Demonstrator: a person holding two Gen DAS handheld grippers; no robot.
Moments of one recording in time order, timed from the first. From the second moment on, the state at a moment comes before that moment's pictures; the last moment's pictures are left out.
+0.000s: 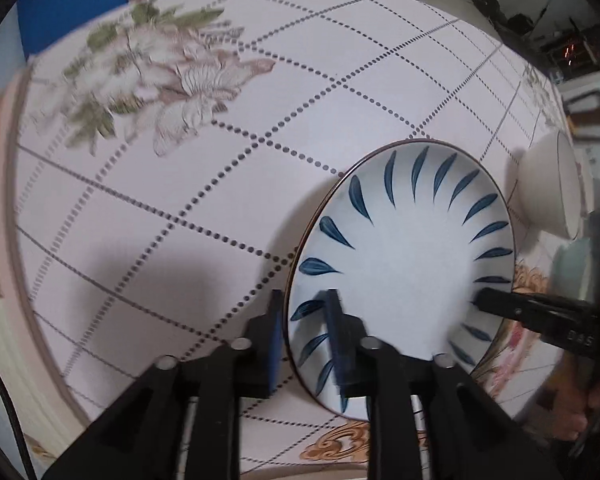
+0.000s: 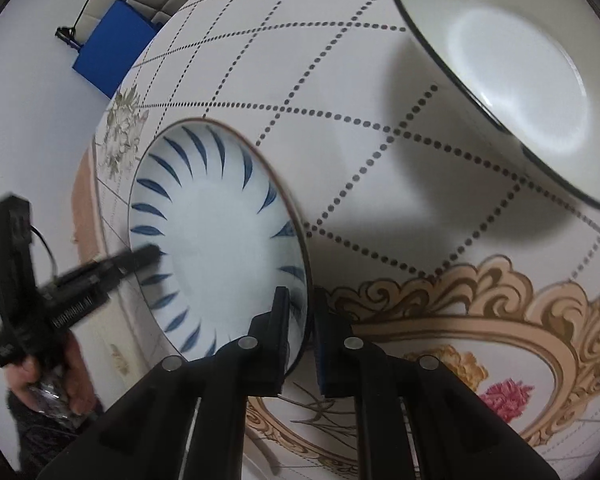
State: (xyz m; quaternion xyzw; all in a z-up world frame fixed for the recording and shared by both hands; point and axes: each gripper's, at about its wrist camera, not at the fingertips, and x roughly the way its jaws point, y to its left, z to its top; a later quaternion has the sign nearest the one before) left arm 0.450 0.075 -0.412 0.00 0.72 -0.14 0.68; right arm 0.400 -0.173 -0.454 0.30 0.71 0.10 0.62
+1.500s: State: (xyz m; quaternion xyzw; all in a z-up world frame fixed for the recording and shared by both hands) left arm 0.311 0.149 -0.283 -0.02 0.65 -0.09 0.75; right arm 0.290 -0.114 -0.318 0.22 0.68 0.17 0.68
